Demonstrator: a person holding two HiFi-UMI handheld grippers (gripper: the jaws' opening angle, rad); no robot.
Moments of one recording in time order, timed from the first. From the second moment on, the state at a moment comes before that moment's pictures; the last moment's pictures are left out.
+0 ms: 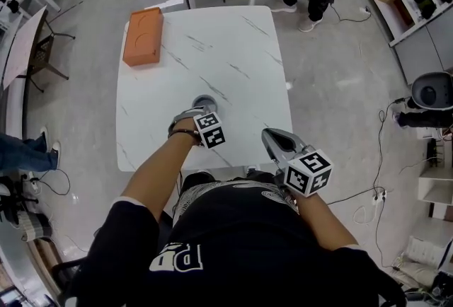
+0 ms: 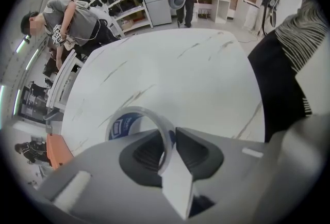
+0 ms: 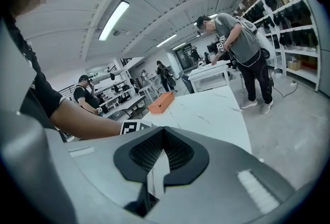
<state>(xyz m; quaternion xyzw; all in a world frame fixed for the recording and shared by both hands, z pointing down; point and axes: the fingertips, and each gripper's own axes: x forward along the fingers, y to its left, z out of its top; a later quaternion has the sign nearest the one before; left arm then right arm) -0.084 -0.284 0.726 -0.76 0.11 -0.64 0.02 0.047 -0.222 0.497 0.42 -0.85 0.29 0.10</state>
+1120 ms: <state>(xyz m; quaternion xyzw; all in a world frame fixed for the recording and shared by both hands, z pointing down) -0.158 -0.241 0.600 -0.82 0.34 -0.43 -0.19 -0.027 -0.241 0.491 0.32 -0.90 0.26 0.14</state>
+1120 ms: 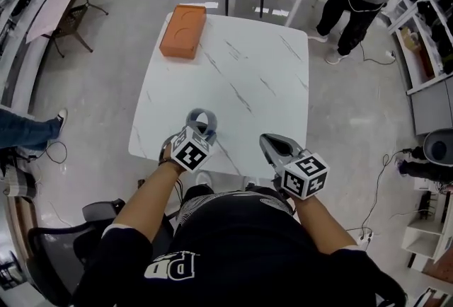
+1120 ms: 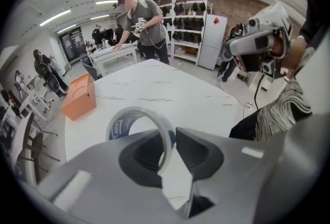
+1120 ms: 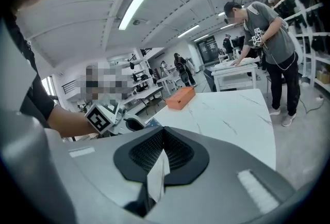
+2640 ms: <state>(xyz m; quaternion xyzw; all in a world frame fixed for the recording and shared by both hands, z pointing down) -0.138 -0.207 0.467 -0.88 0.39 -0.19 -0.22 -0.052 -0.246 0.464 0.31 -0.92 0.22 0.11</state>
